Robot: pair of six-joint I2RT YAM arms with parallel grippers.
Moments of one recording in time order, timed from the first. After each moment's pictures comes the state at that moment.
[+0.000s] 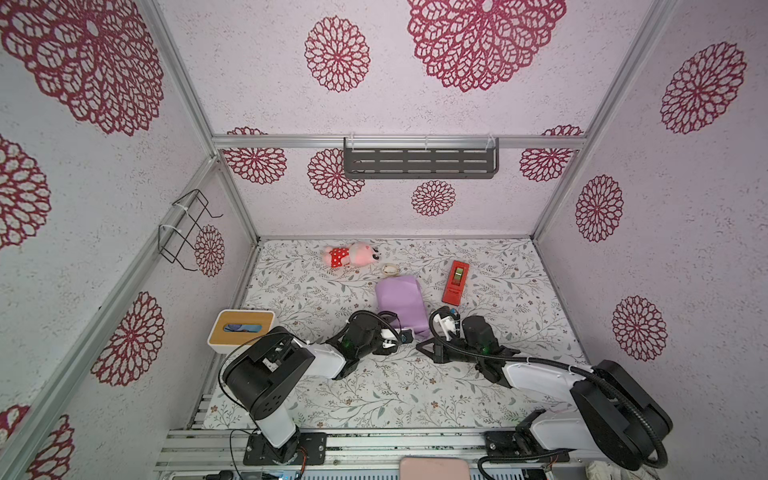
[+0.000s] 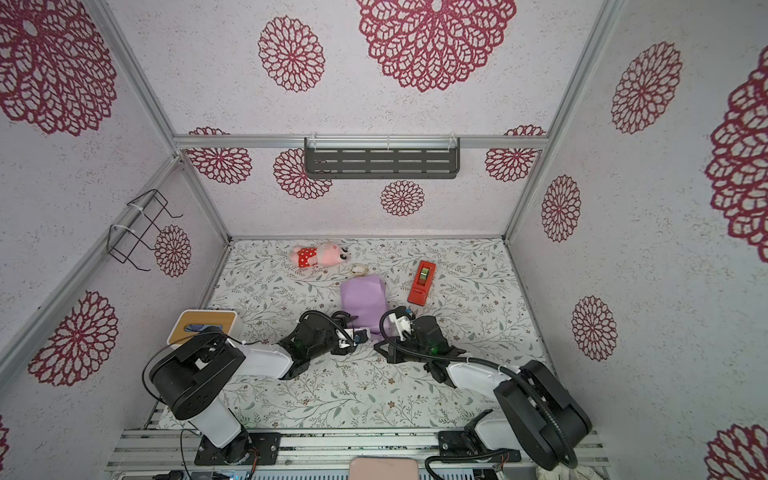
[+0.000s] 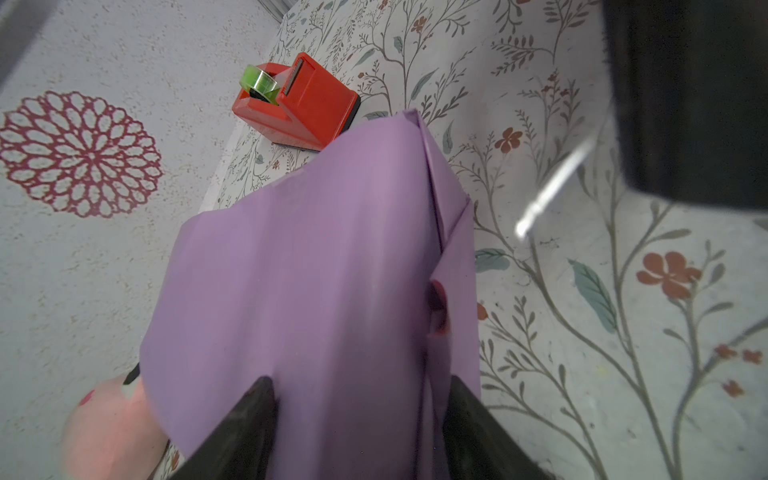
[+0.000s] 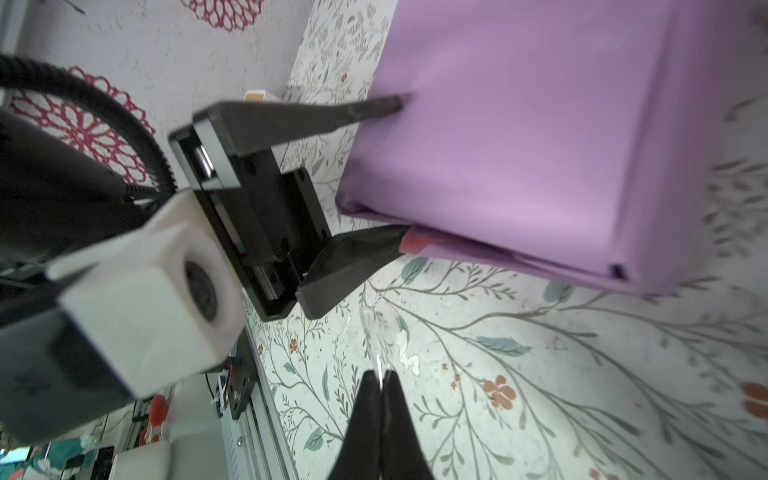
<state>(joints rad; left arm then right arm) -0.71 1.70 0.56 0.67 0.07 0.86 0.65 1.36 0.43 0.37 -0.55 0.64</state>
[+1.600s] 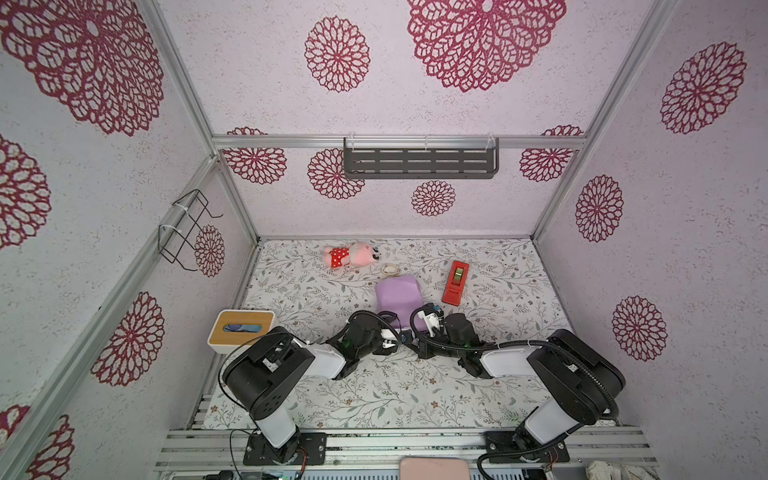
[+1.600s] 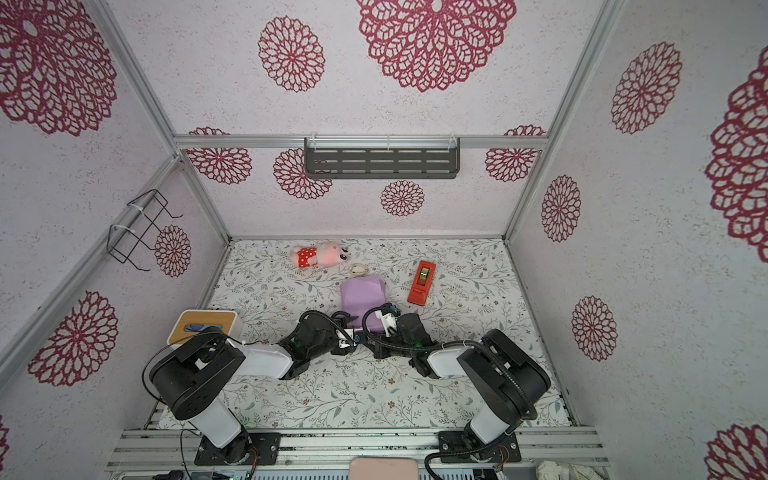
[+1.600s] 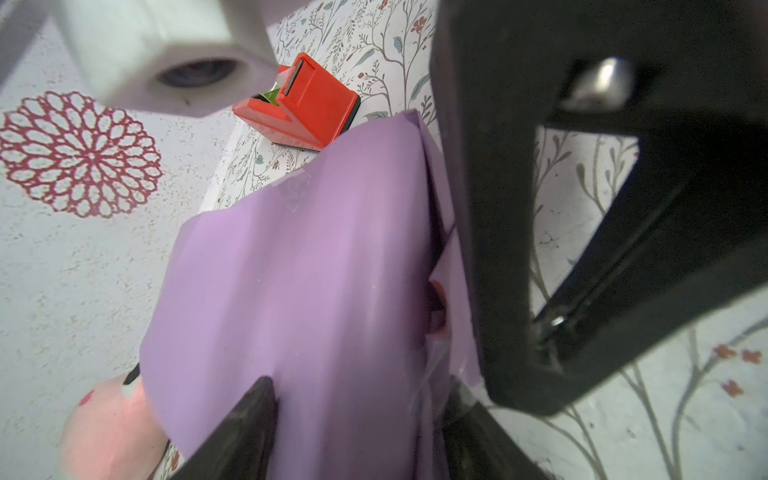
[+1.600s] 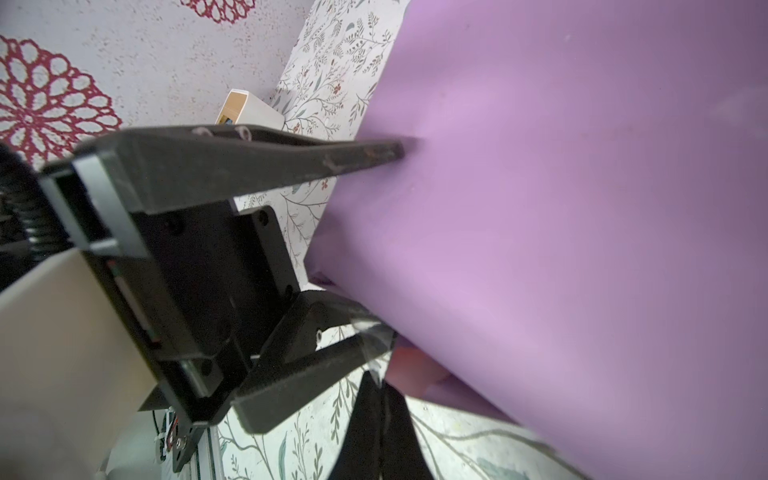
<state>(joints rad) -0.71 1.70 0.56 0.67 0.07 0.86 0.69 1.60 0.51 0.59 -0.47 0.60</state>
